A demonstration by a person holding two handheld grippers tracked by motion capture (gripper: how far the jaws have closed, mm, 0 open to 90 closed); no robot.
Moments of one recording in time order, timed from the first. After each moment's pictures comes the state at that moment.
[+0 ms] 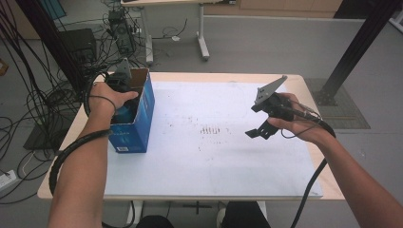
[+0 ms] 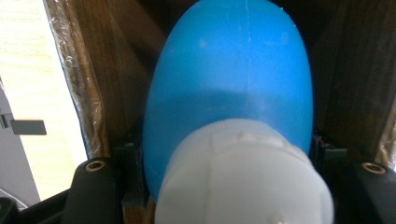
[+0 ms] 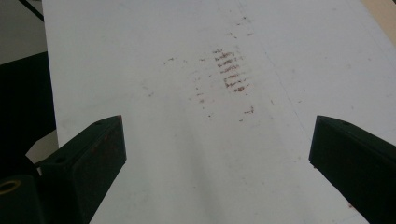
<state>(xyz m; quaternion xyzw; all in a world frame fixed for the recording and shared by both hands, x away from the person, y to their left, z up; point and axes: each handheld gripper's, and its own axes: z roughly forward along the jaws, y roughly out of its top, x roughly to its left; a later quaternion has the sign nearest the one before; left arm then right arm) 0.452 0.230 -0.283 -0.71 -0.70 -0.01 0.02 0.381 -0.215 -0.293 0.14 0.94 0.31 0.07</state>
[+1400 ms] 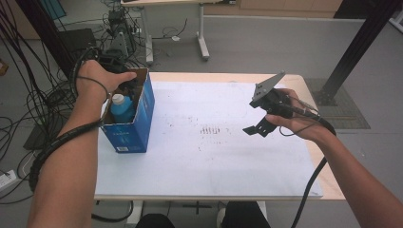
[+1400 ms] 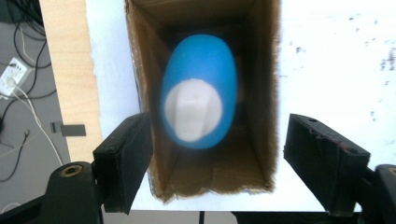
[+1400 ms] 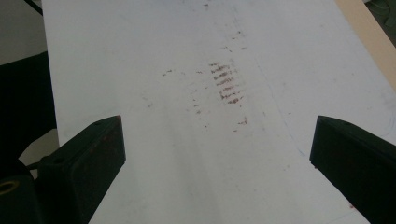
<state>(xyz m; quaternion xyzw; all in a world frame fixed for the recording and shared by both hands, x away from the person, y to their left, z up) 0.434 0.210 -0.197 -0.73 -0.68 -0.07 -0.01 0.375 -0.204 -0.274 0.14 0.94 0.31 0.10</state>
